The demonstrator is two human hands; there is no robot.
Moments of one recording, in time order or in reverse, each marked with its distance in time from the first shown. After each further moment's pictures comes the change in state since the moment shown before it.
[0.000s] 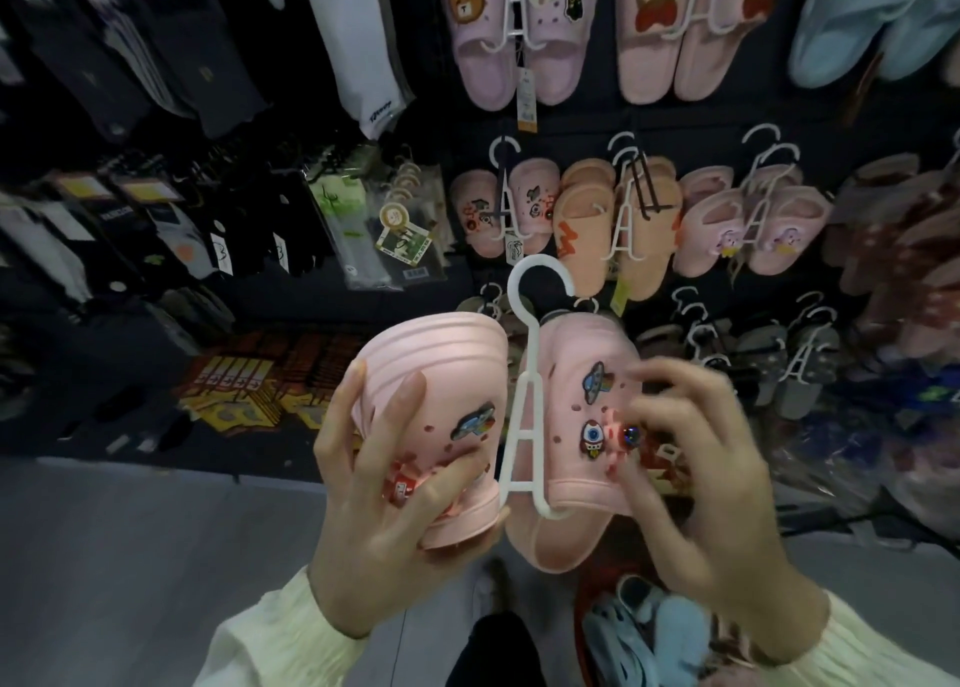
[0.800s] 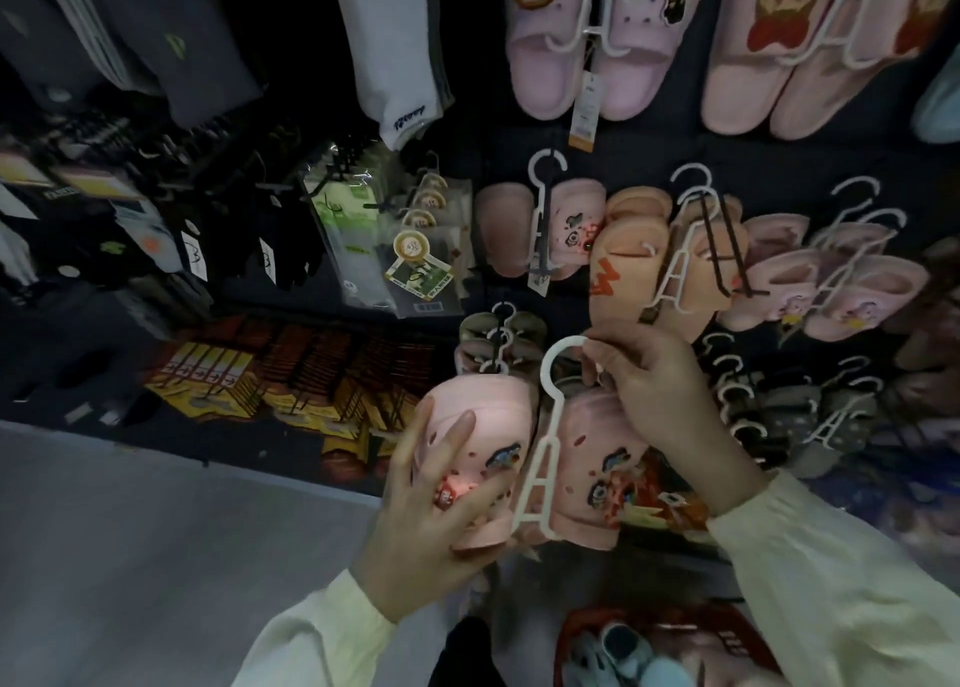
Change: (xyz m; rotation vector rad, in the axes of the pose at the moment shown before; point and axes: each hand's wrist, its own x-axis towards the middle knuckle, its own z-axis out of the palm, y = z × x) left_hand -0.028 -0.111 0.119 -0.108 -0.256 -0.160; right_hand 0.176 0.116 0.100 0.232 -0.195 0.491
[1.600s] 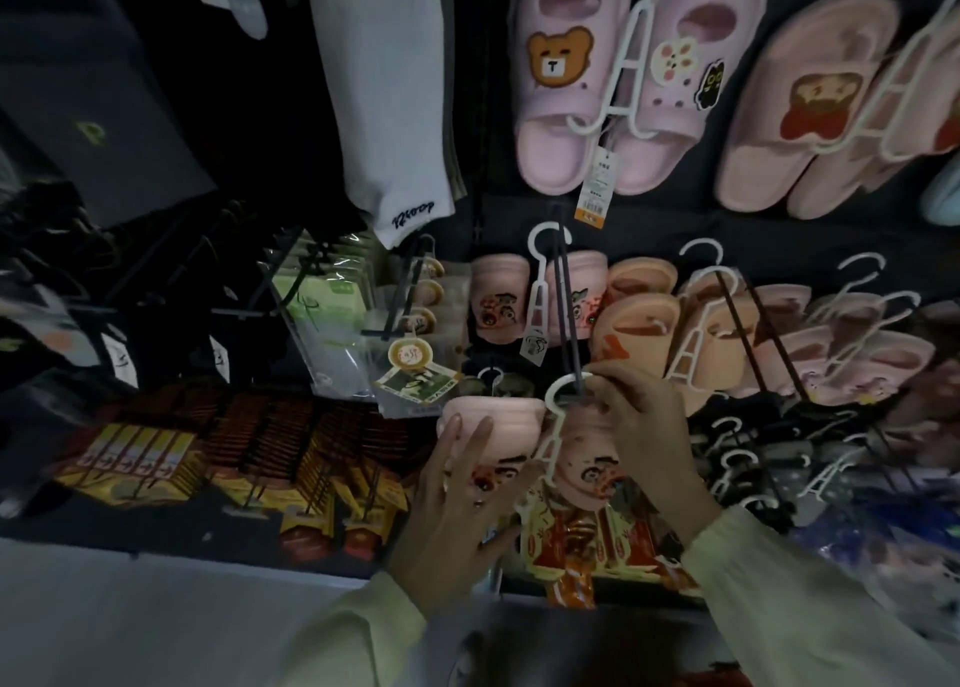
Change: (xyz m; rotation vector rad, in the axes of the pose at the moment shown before) left_hand 0.070 -0.122 0.080 0.085 -0.222 -0.028; right_hand 0.108 0.041 0.044 -0.157 0.217 -0.089
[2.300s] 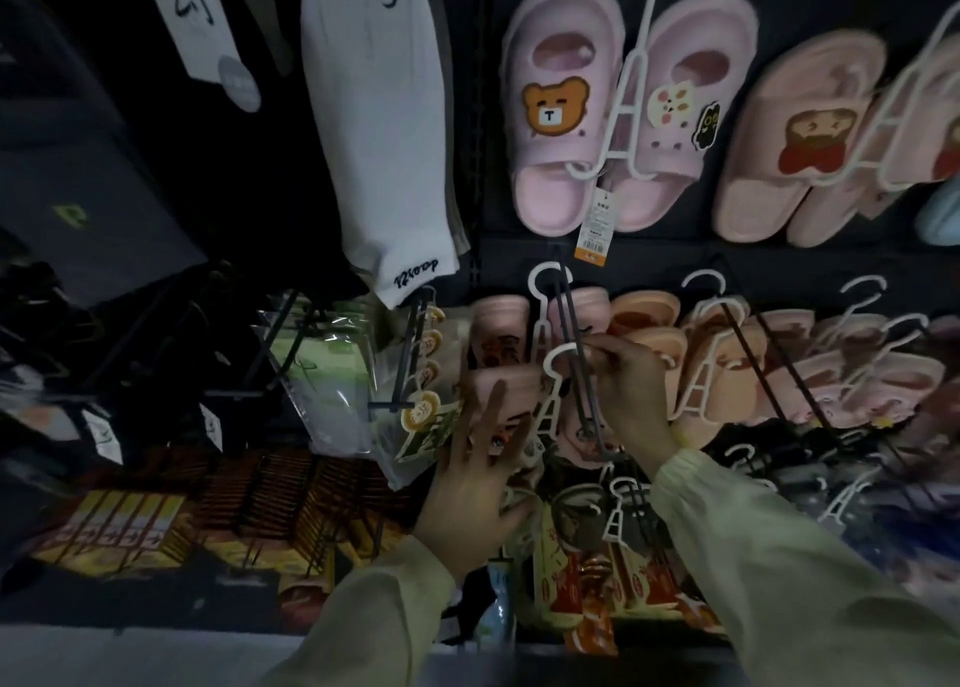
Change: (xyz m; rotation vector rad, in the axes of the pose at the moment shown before) left_hand 0.081 -0.041 0.016 -0.050 -0.135 -0.073; right_hand 0.084 0.024 0.036 -0.118 0.167 0.044
